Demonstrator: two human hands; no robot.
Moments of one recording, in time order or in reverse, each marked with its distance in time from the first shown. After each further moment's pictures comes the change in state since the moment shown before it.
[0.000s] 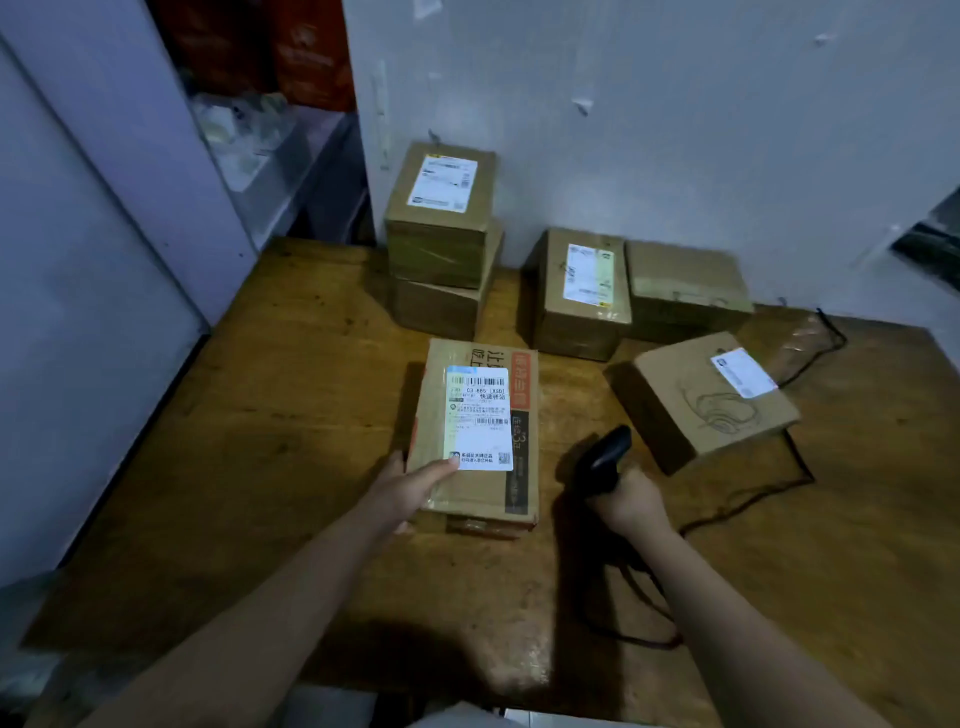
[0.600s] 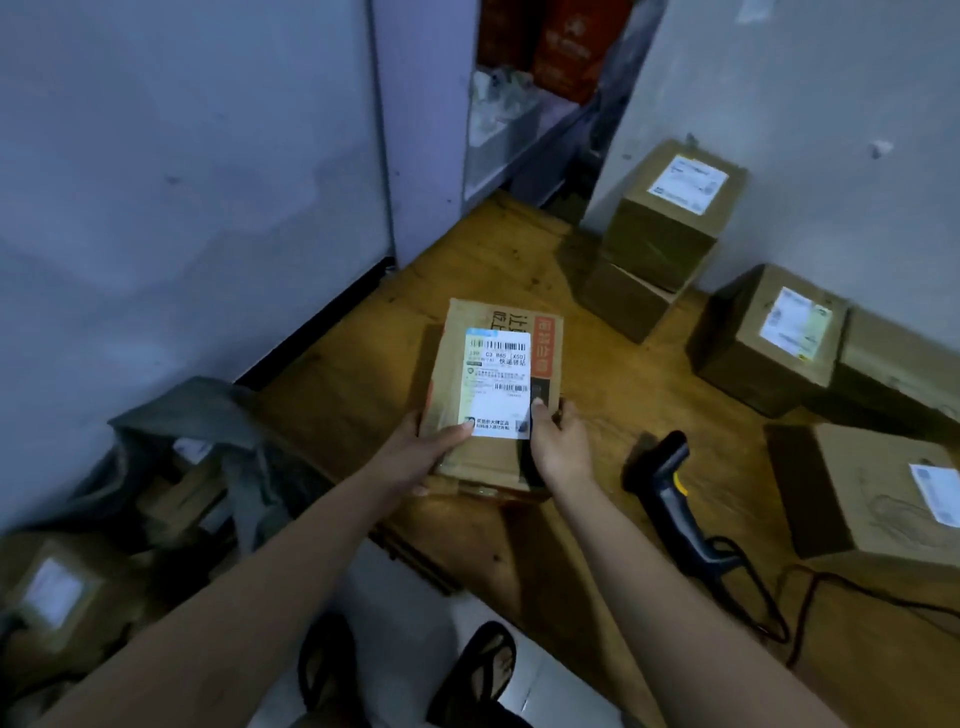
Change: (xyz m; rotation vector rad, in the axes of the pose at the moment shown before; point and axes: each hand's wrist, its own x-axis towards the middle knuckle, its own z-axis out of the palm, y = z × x) left_hand -0.087 -0.080 -0.101 -0.303 0.230 0.063; right_hand -0.111 -0.143 0.116 0.404 -0.195 -0.445
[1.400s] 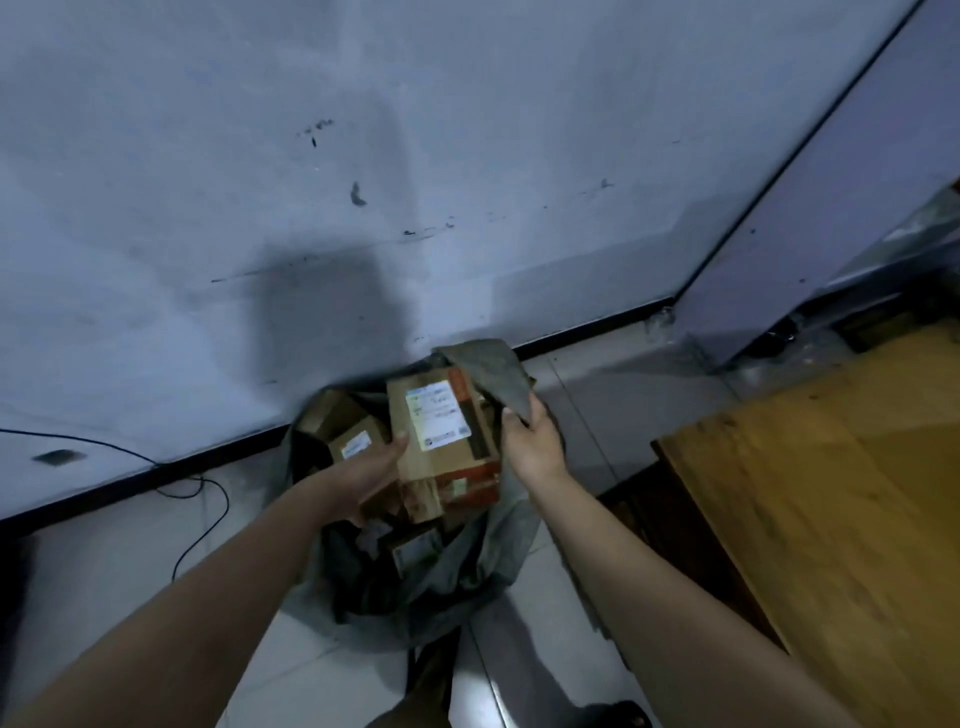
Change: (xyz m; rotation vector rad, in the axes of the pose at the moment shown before) left_hand -0.124 -0.190 -0.444 -0.348 0.382 -0.378; right_hand -0.185 -0.070 0.441 -0.263 -0.658 -0.196
